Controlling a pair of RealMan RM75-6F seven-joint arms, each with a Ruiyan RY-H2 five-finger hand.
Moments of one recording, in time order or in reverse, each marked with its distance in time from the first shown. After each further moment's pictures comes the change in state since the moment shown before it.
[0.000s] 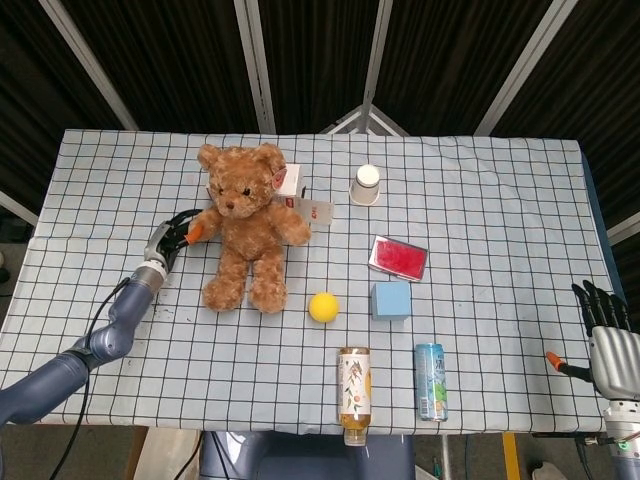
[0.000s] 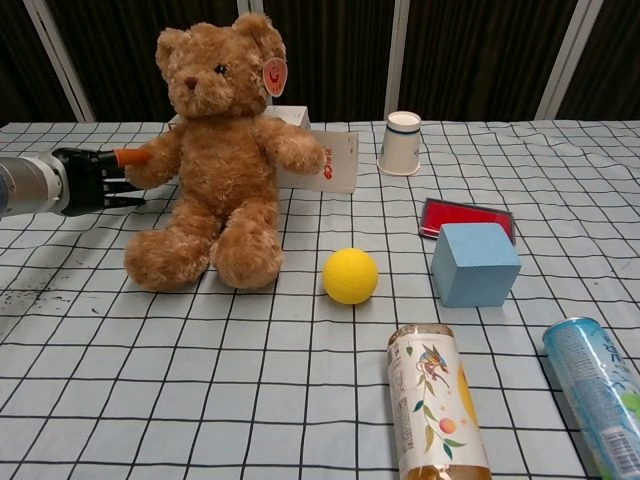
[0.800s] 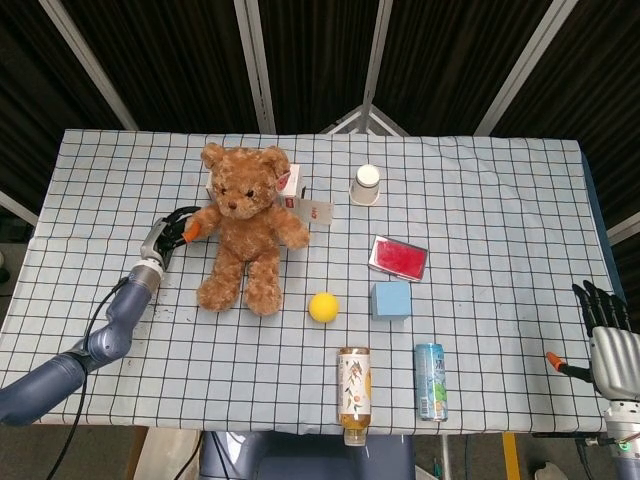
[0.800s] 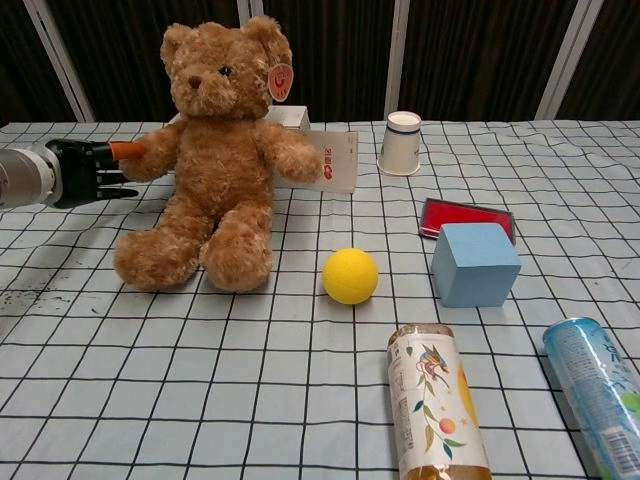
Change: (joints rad) left arm 0.005 0.020 0.010 -0.037 -0.077 0.042 0.131; right arm 0.000 0.004 -0.001 -0.006 0.002 -0.002 0.000
